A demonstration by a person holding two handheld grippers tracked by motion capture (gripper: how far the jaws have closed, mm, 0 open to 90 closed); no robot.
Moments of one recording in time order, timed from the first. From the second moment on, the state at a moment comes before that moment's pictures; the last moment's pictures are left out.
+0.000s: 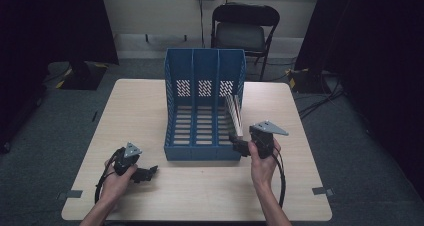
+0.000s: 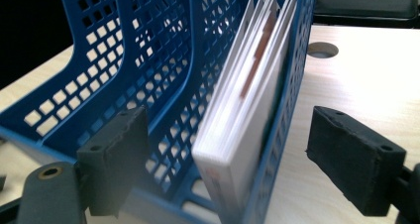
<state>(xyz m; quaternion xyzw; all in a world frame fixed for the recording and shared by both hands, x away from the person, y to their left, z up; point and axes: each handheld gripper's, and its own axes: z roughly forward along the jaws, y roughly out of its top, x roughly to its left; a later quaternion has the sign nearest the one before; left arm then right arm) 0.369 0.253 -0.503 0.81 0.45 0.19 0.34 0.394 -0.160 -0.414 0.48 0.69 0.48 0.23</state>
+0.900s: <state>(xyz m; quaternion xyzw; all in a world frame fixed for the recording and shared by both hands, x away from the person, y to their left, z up) 0.366 0.254 -0.503 0.81 0.45 0.19 0.34 0.347 -0.240 -0.454 0.47 0.75 0.42 0.18</state>
